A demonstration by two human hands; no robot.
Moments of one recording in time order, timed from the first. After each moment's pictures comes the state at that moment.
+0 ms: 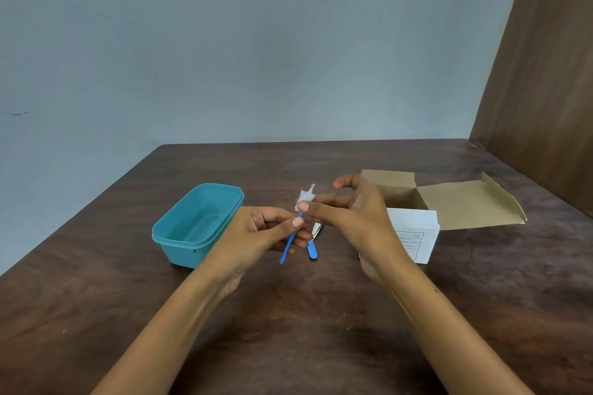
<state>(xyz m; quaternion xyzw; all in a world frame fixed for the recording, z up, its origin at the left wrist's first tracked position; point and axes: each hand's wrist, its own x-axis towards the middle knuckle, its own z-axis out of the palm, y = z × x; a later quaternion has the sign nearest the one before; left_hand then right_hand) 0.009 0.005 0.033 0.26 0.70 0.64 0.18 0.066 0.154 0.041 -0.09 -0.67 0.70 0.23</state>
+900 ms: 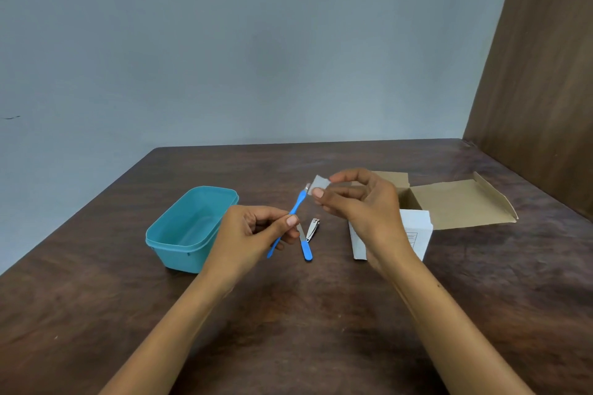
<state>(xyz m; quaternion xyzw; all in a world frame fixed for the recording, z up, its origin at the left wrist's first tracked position) 0.008 0.008 0.028 0.29 0.74 0.61 0.04 0.068 0.168 0.047 -0.10 -0.66 0.68 0.30</state>
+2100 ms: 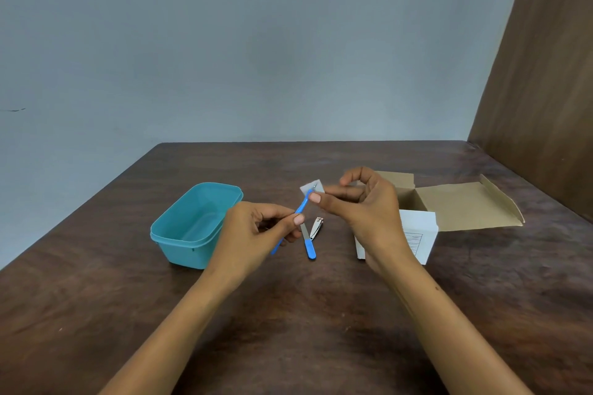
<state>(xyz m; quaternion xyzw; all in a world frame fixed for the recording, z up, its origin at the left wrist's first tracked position) 0.004 0.008 0.024 0.32 0.75 0.57 -0.01 0.067 0.164 0.043 -0.06 -0.67 0.68 0.28</state>
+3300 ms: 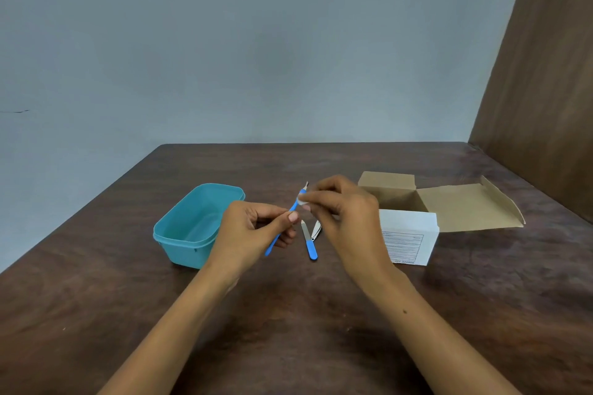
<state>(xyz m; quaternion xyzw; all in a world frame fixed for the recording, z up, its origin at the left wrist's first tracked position) 0.006 0.006 0.029 0.27 0.73 0.63 0.03 0.052 0.153 0.022 0.05 -0.84 0.30 0.45</state>
